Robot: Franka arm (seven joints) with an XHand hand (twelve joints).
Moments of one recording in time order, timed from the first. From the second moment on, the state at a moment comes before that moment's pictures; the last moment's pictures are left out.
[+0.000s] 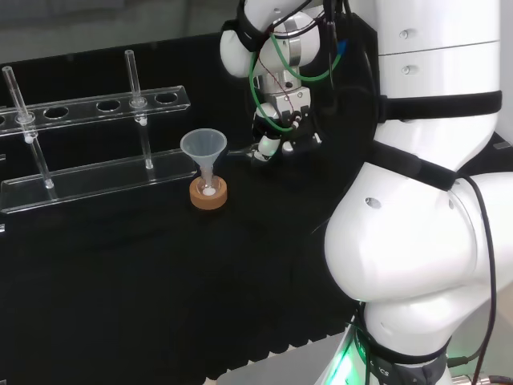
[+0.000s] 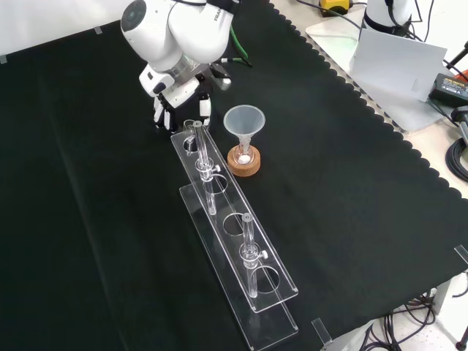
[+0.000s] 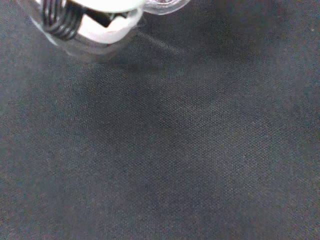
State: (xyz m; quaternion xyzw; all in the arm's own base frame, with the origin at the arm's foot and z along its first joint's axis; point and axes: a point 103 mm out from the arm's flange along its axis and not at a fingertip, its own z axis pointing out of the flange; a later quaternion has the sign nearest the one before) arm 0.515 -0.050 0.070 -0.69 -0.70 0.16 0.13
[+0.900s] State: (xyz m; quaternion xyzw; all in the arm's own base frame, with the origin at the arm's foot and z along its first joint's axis) arm 0.522 -0.039 0.065 -0.68 -0.70 0.18 0.13
